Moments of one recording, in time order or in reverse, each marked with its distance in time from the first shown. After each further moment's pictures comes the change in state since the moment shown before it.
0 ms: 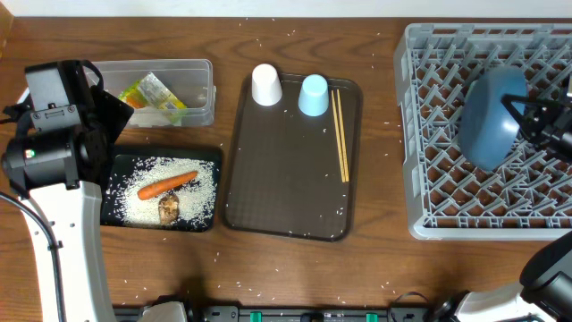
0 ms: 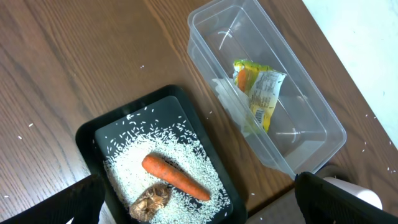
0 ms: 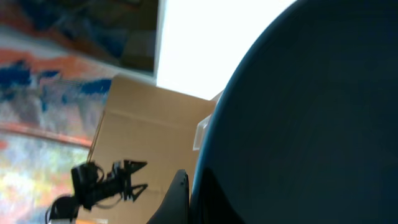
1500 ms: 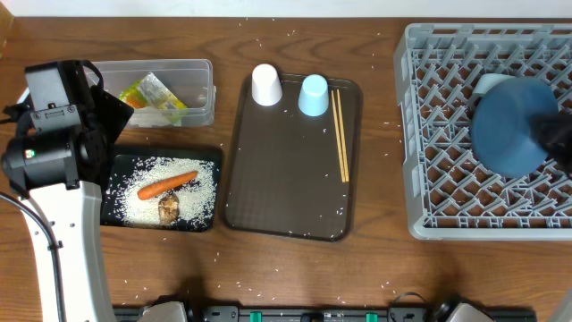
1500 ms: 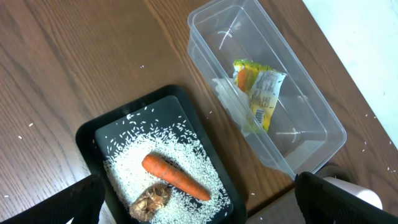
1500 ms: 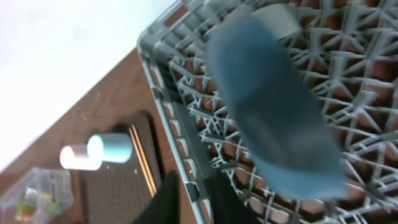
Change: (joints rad) left arm 0.000 0.000 0.000 0.000 0.000 0.000; right arm 0.133 -0.466 0.011 0.058 0.999 0.366
